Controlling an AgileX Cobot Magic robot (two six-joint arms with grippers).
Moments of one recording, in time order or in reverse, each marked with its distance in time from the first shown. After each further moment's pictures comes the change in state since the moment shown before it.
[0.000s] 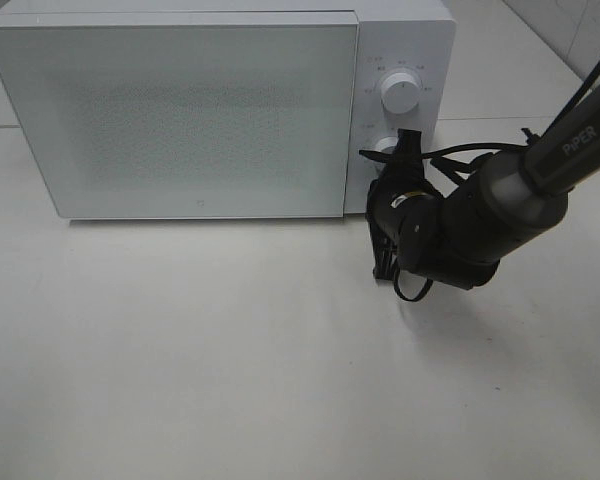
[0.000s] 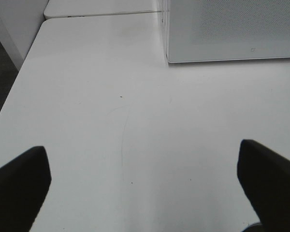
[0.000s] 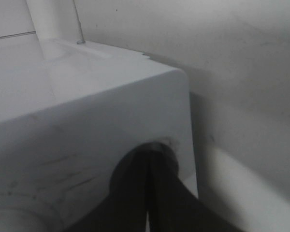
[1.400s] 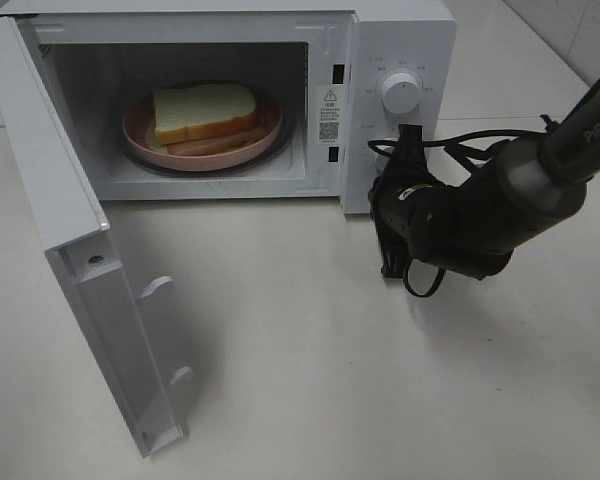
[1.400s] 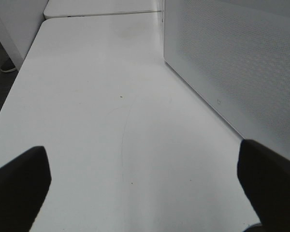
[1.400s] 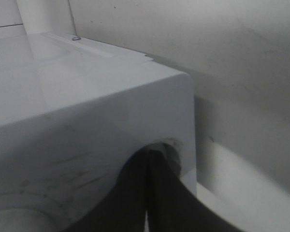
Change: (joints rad) left arm 0.000 0.000 0.000 0.000 0.000 0.000; right arm -0.017 -0.040 0.020 -0.026 0.074 -0.050
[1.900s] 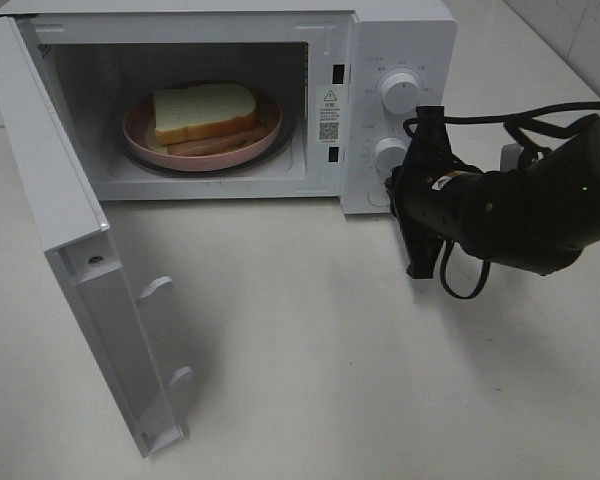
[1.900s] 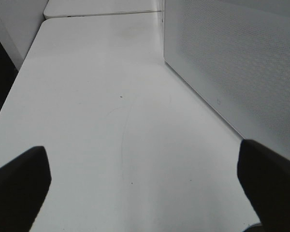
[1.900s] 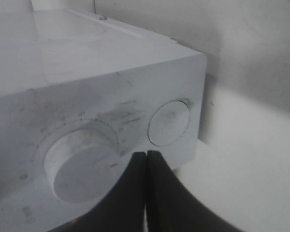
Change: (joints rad) left arm 0.000 0.000 0.000 0.000 0.000 0.000; right arm -0.002 -0.225 0.173 -0.082 0.096 -0.035
